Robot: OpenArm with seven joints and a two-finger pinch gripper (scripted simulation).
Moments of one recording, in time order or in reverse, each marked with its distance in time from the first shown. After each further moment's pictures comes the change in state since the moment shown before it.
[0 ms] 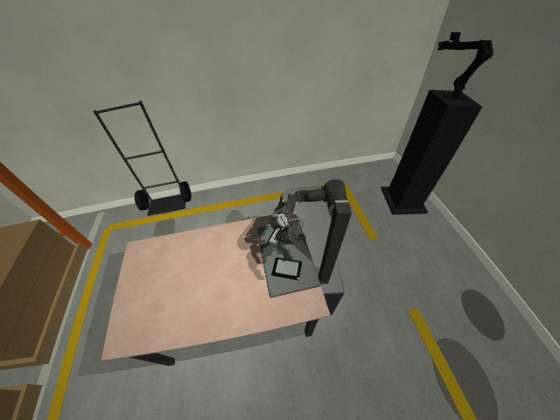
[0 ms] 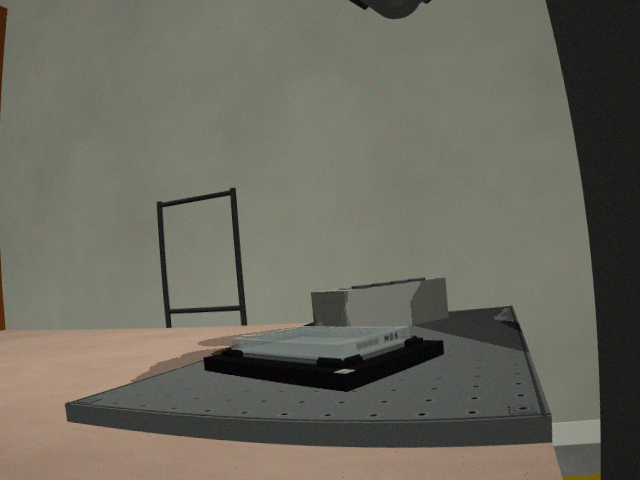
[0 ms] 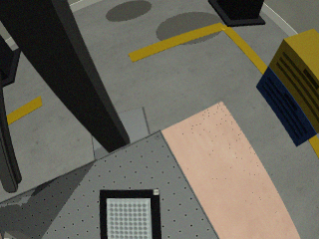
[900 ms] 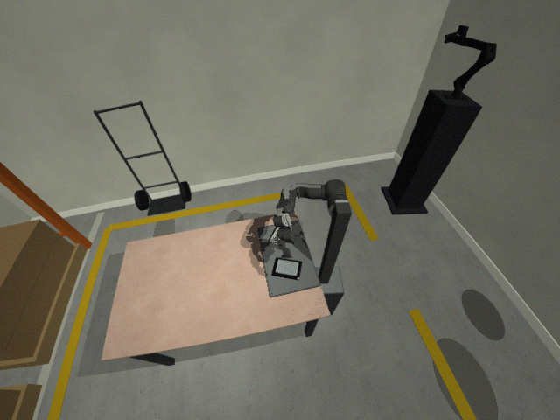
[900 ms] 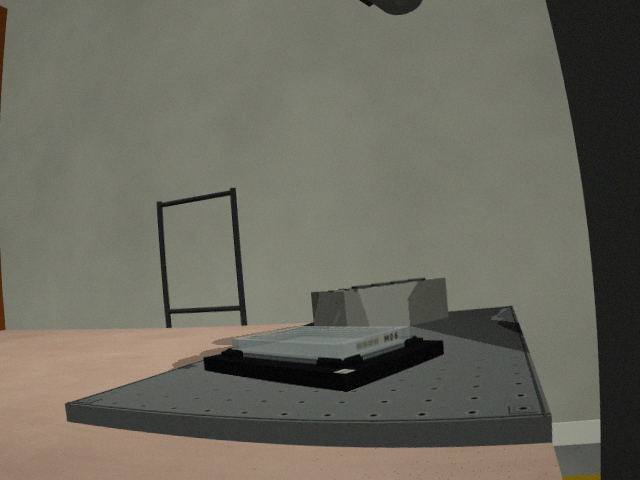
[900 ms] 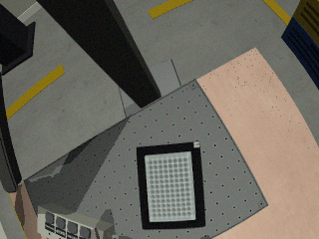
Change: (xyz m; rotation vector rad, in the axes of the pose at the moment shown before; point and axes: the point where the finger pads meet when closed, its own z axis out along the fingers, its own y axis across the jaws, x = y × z) arm -0.030 -0.034 -0.001 0.108 -0.225 0.015
